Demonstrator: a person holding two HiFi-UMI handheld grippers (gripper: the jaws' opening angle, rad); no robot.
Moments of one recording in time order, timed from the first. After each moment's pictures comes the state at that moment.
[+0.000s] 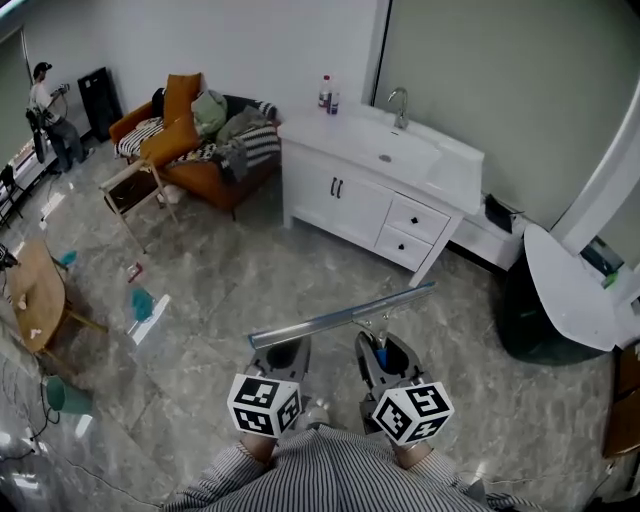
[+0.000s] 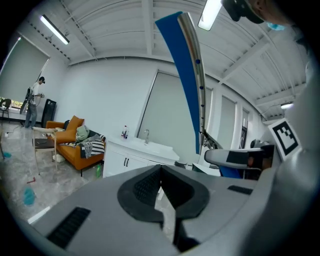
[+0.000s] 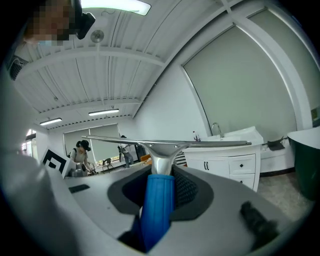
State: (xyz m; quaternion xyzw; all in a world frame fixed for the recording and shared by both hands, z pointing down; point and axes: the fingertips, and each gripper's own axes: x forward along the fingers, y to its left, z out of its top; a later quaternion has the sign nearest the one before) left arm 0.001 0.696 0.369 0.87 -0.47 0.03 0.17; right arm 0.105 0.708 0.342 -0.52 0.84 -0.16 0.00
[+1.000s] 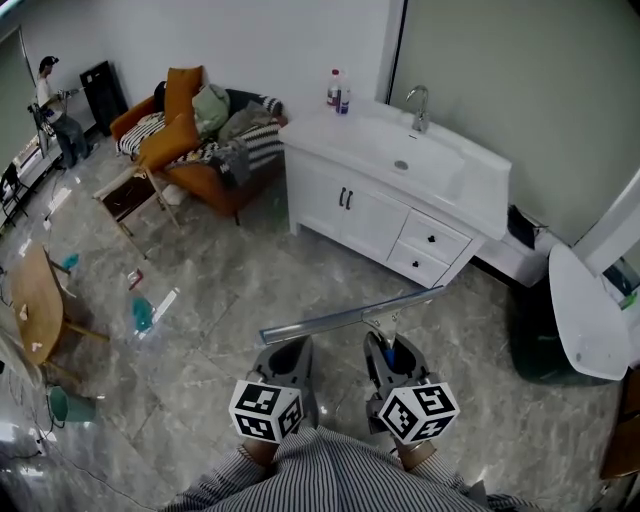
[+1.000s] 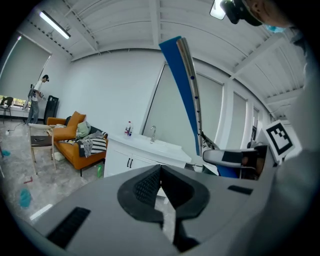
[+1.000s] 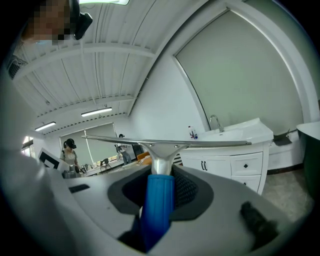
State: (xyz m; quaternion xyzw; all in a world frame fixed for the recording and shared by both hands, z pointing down) left arm 0.031 0.525 0.394 0.85 -0.49 0.05 0.19; right arm 0.148 0.521 0.372 -0.51 0.83 -0.20 0.00
